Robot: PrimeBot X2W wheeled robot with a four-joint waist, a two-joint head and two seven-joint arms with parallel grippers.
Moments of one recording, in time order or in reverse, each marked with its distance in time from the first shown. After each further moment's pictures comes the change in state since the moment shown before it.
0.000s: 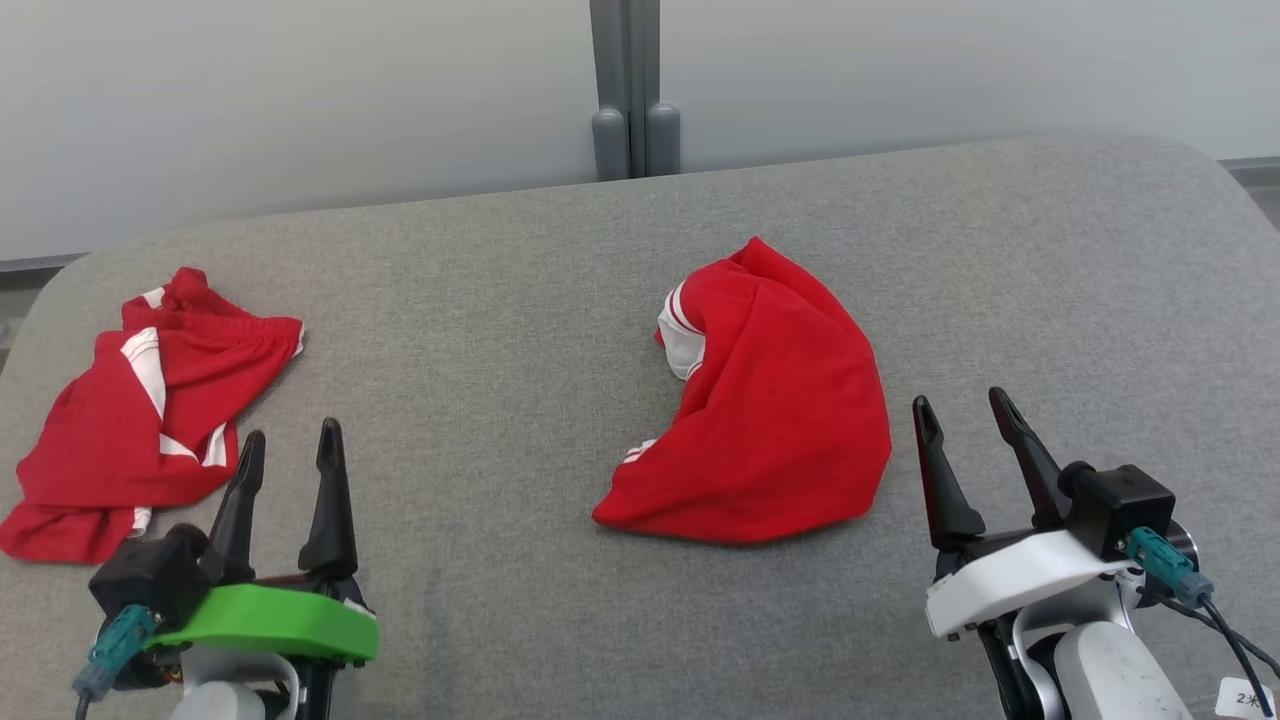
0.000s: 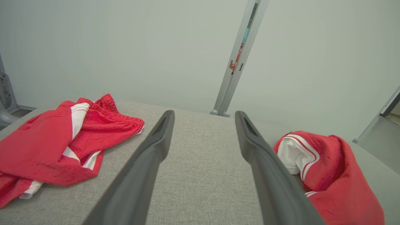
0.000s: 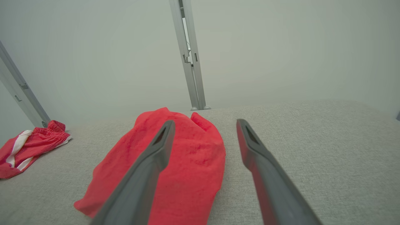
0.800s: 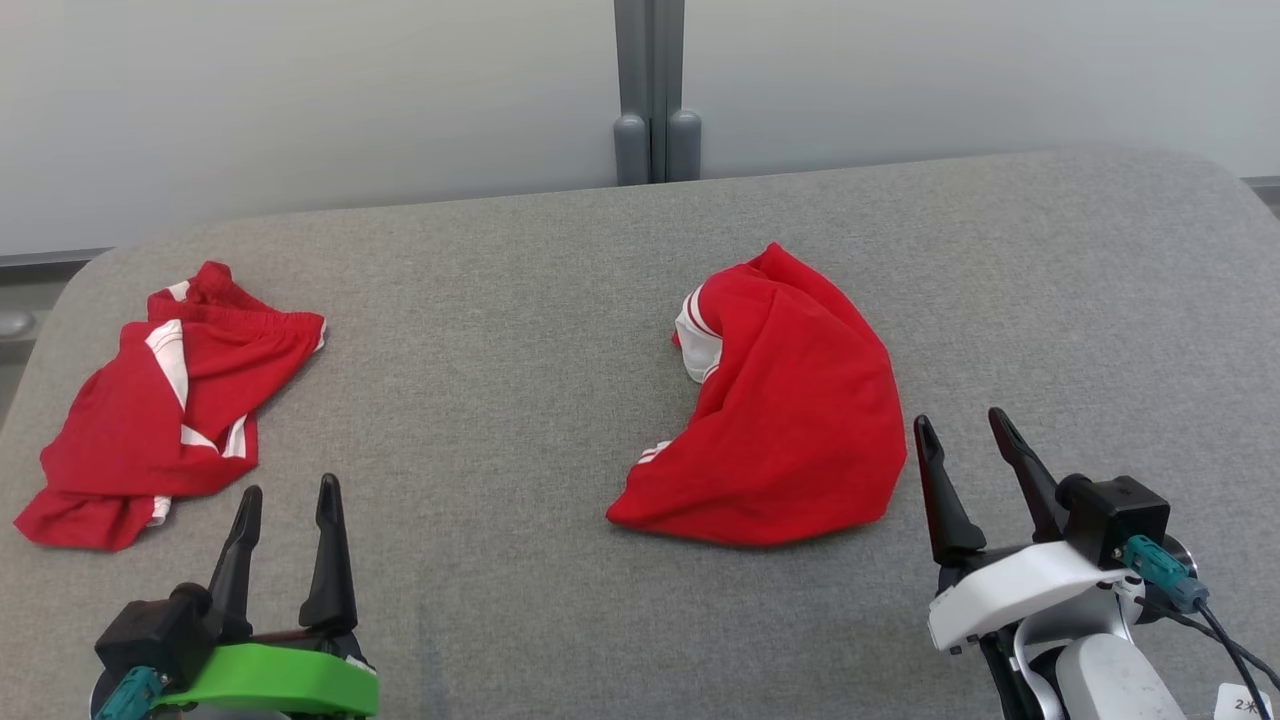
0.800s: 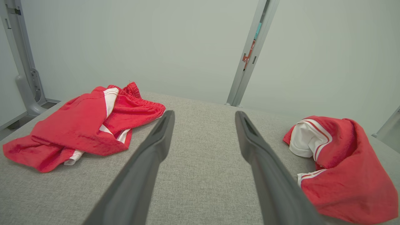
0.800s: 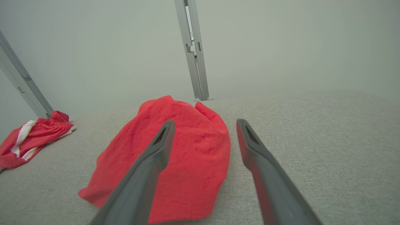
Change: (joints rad) left arm 0.126 -0.059 0.095 -0.047 0.116 -0.045 0.000; right arm 0.015 0.000 -0.004 0.024 0.005 0.000 0.018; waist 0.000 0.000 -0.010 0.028
